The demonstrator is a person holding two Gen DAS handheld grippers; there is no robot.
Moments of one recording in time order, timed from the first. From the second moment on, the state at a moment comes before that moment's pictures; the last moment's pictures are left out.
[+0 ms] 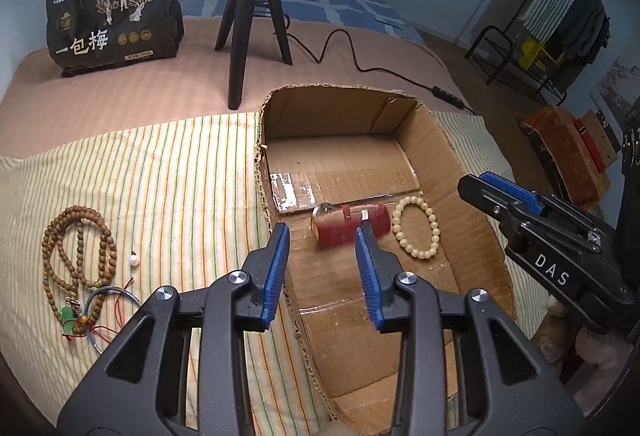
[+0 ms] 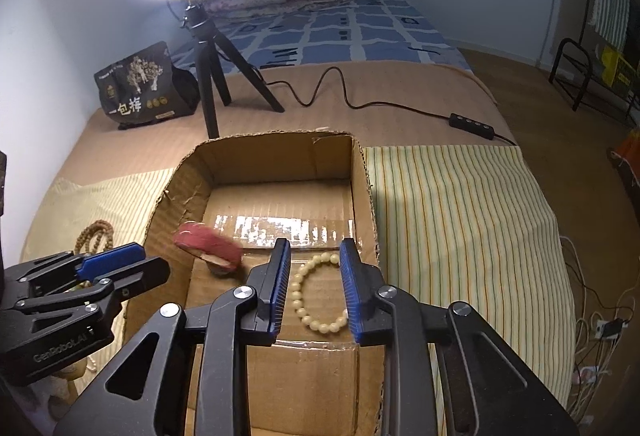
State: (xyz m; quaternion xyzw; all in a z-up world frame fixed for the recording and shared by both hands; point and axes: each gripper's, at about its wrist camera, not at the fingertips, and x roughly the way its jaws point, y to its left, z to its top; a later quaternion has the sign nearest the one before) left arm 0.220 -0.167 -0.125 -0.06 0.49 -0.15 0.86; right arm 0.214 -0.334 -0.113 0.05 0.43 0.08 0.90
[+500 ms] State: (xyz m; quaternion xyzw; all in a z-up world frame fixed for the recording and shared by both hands) left arm 0.187 -0.121 -0.082 -0.03 0.42 -0.15 0.89; right arm 0.183 -0.317 -0.085 0.05 0.40 0.10 0.91
